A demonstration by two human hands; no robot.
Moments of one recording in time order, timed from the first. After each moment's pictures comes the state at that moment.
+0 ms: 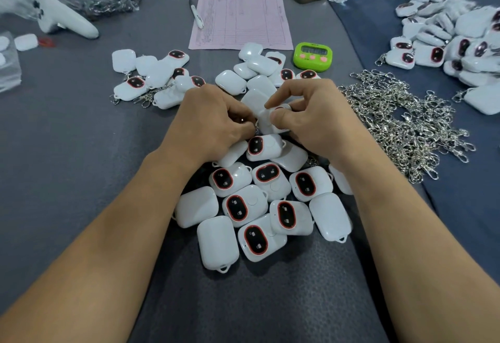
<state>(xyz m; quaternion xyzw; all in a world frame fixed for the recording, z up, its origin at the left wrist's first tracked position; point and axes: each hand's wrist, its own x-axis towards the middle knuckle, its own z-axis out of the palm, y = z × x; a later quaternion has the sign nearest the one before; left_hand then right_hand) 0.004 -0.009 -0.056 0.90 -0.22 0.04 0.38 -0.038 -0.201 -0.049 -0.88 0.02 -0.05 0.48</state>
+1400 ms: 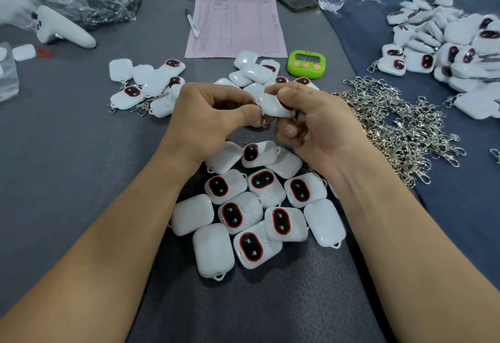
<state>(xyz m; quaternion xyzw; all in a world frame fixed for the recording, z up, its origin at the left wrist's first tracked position) -0.002 -0.017 -0.043 0.76 -0.18 0.00 0.62 -0.036 -0.190 -0.042 -0.53 0.10 0.04 0.84</state>
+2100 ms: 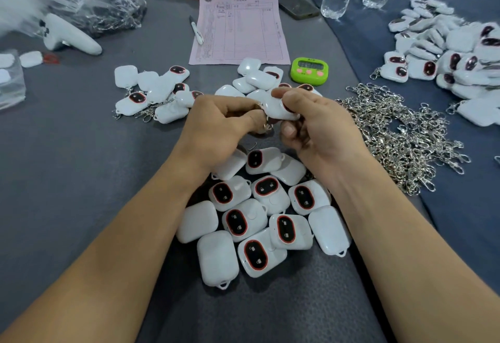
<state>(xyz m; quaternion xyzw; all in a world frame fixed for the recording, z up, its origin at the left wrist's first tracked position) 0.000 -0.023 -0.049 0.78 -0.16 -0.03 0.60 -0.036 -0.182 -0.041 -0.55 0.13 -0.02 0.82</state>
